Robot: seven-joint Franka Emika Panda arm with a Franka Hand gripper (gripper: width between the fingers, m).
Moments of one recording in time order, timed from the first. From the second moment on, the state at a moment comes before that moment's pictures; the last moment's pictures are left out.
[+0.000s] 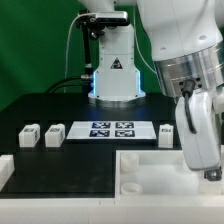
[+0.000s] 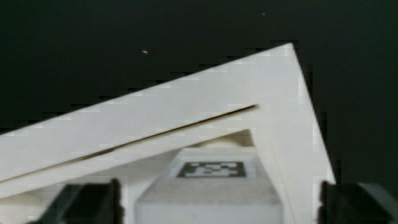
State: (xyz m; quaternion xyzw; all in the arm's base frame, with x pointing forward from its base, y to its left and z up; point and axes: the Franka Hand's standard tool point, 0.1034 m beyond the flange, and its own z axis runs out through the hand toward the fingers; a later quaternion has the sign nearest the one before) arm 0.627 0.116 0.066 -0.58 0.80 0.11 0.10
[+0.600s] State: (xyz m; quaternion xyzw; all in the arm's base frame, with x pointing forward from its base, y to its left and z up) arm 0.603 0.121 0.091 -0.60 0.78 0.11 0.11
